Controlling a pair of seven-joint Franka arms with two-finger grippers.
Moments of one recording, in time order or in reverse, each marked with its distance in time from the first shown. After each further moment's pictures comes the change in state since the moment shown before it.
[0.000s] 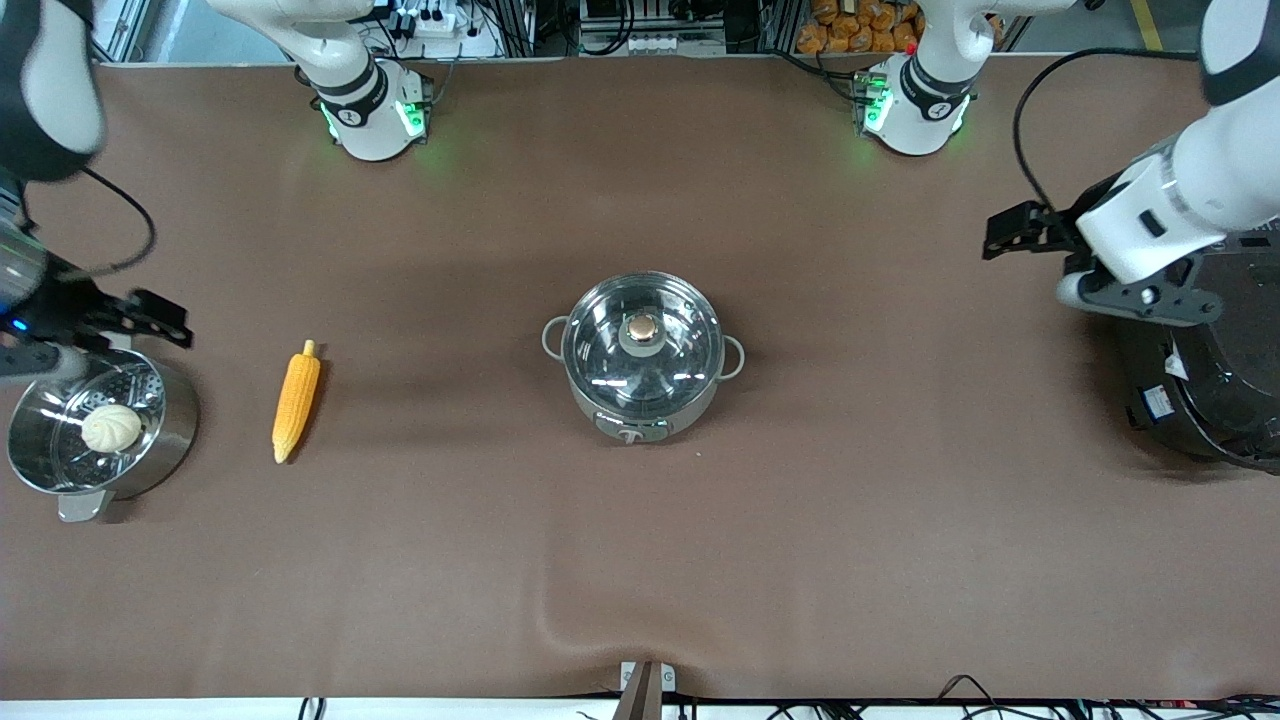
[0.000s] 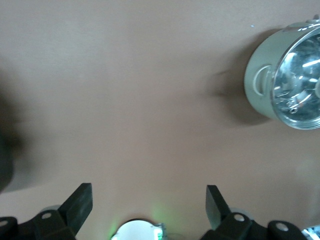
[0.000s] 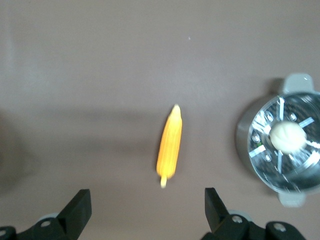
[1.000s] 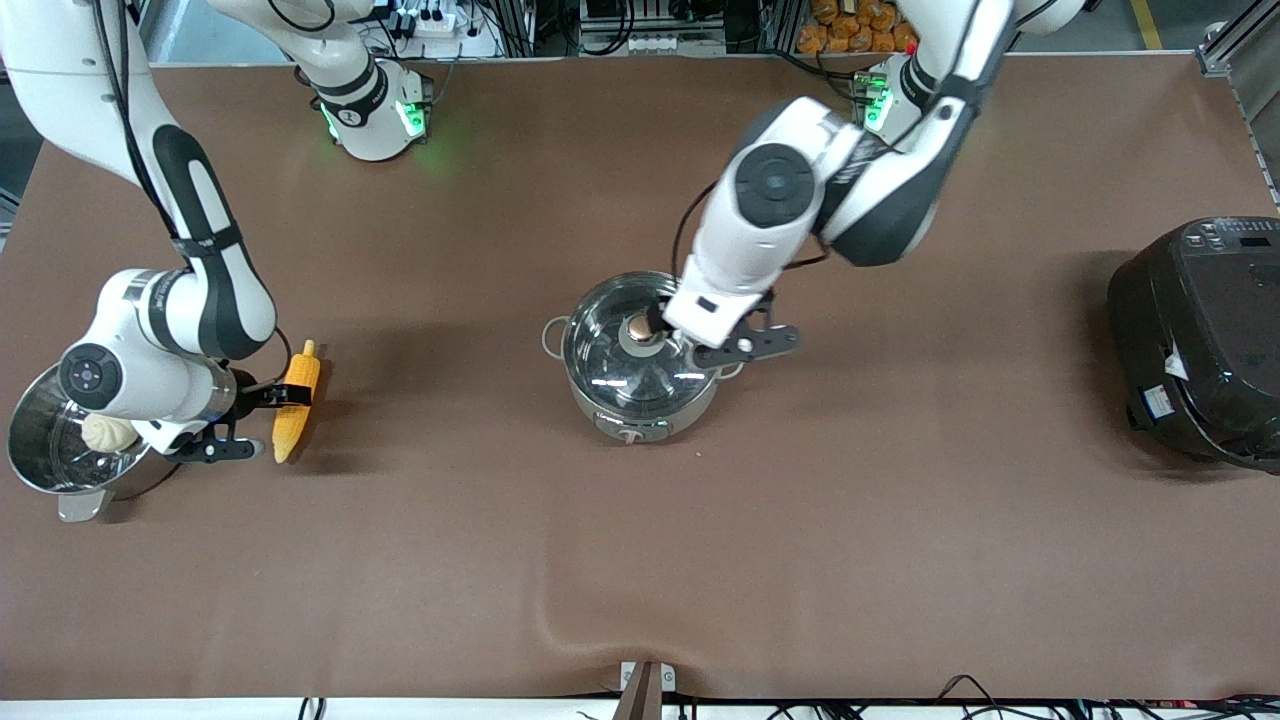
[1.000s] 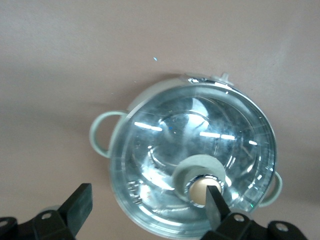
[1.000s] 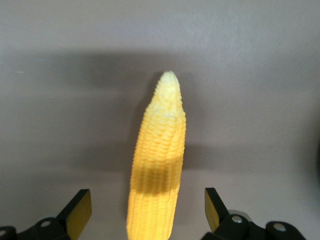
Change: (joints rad) left arm -0.542 0.364 -0.002 0.058 0.058 0.516 -0.893; right arm -0.043 0.390 -0.018 -0.173 0.001 0.317 0.001
